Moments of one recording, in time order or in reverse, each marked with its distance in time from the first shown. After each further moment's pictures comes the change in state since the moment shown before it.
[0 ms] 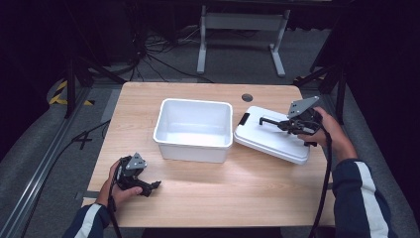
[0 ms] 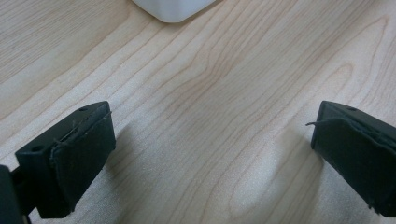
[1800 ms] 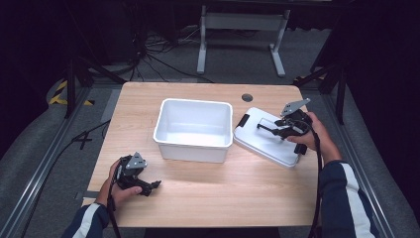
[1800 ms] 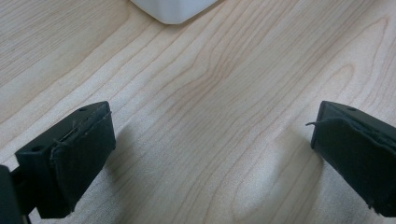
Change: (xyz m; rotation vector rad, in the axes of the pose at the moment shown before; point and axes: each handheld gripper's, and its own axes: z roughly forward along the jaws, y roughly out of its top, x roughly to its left) left arm 0.002 0.001 0.000 0.000 -0.003 0.008; right arm -0.008 -0.017 0.045 -0.009 0.004 0.202
